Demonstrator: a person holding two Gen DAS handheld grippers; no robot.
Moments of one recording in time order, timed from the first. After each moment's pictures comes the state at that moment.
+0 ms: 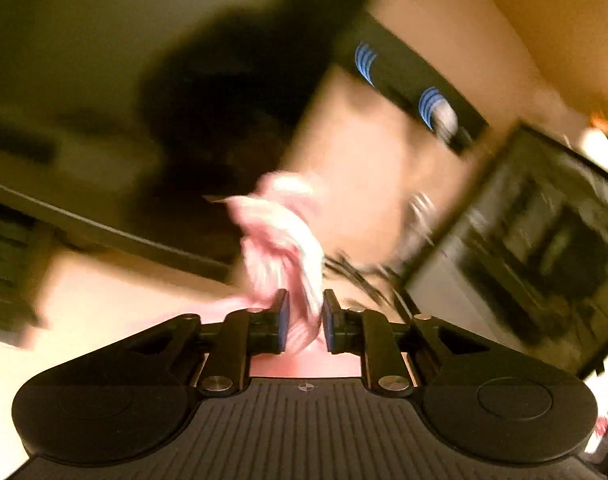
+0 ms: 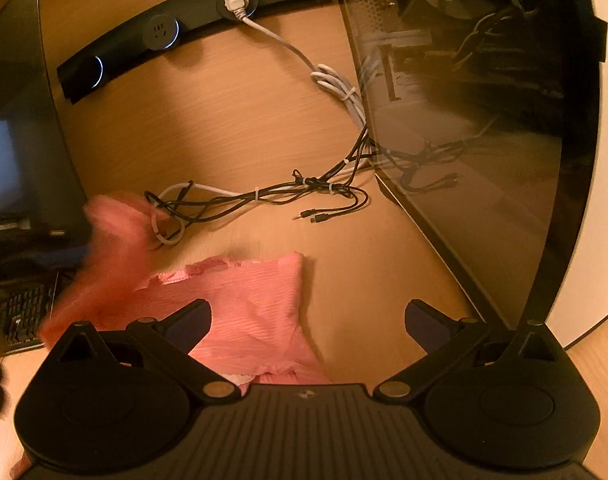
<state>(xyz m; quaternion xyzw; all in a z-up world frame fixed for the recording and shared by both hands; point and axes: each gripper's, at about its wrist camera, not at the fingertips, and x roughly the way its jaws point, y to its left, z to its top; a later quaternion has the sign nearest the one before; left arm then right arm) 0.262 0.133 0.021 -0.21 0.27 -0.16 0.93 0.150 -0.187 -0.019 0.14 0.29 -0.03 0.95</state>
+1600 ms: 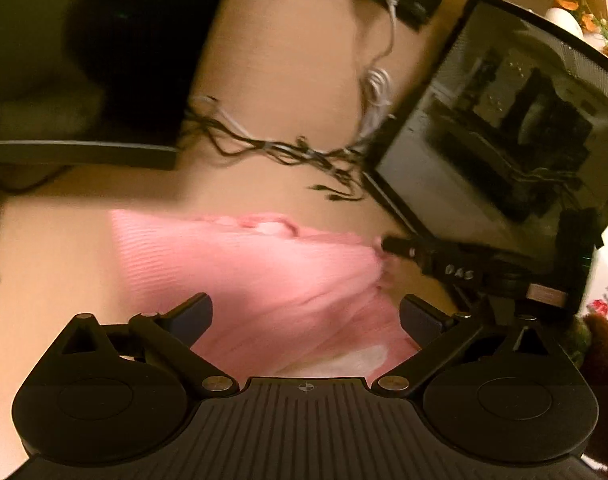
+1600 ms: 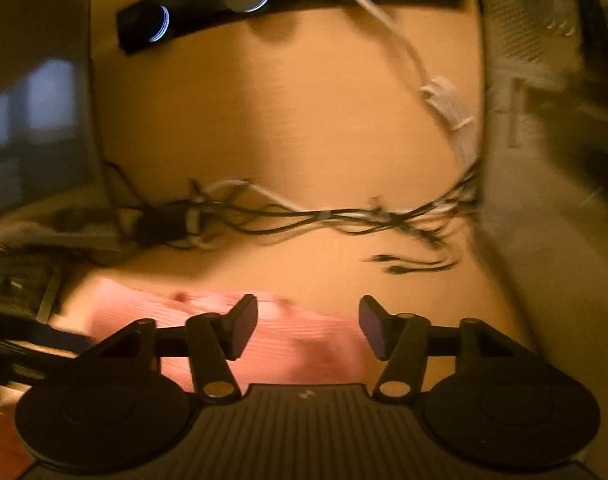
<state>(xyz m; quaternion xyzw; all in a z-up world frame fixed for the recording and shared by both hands) 0.271 0.104 -0.013 -0.13 0.38 -0.25 0.88 0.251 -0.139 -0.027 0.06 0.29 0.08 0.95</state>
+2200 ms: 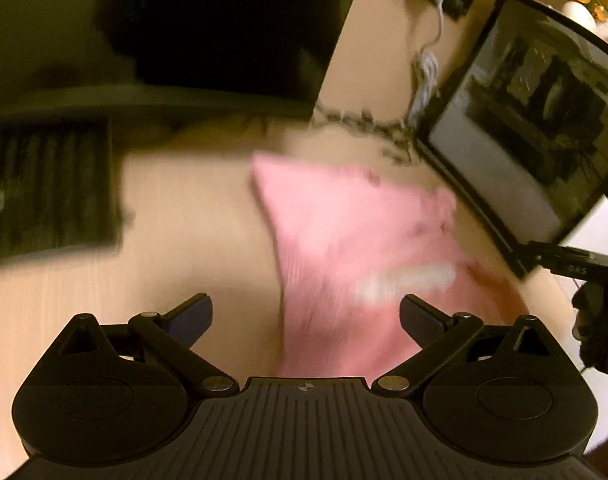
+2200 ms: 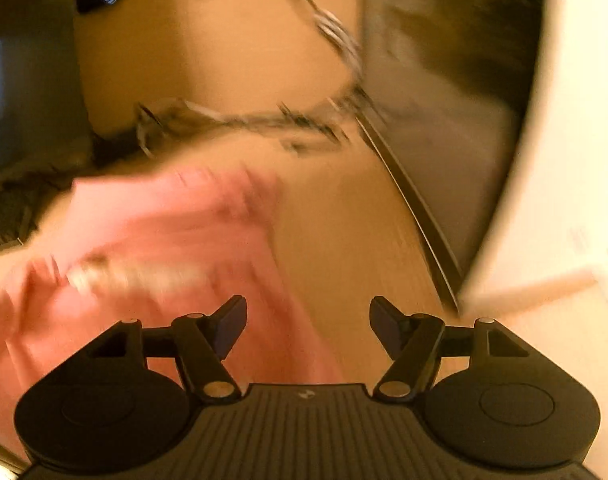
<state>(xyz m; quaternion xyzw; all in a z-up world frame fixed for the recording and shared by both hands) 0.201 0.206 -0.016 -0.10 0.42 -0.21 0.88 0.115 -0.182 -0.048 0.06 0.38 -0.04 0.92</state>
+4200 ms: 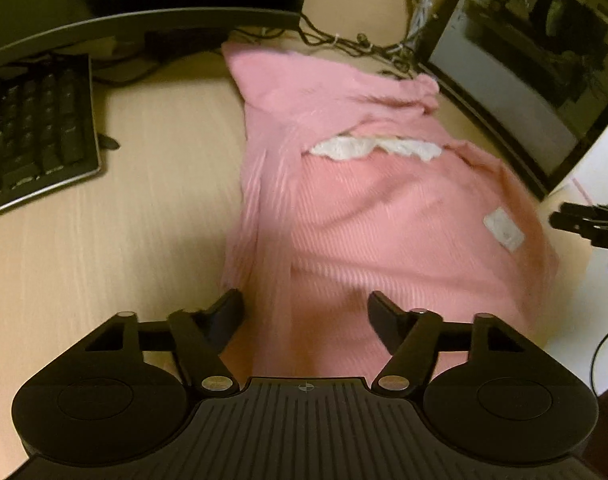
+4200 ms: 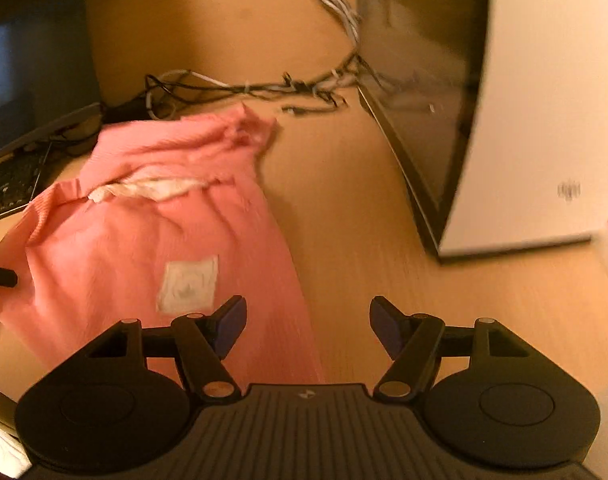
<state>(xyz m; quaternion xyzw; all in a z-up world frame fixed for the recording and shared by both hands) 0.180 0.184 -0.054 -0.03 0.47 -0.20 0.86 0.082 -0.215 -0.064 0.06 0.39 0.01 0.92</state>
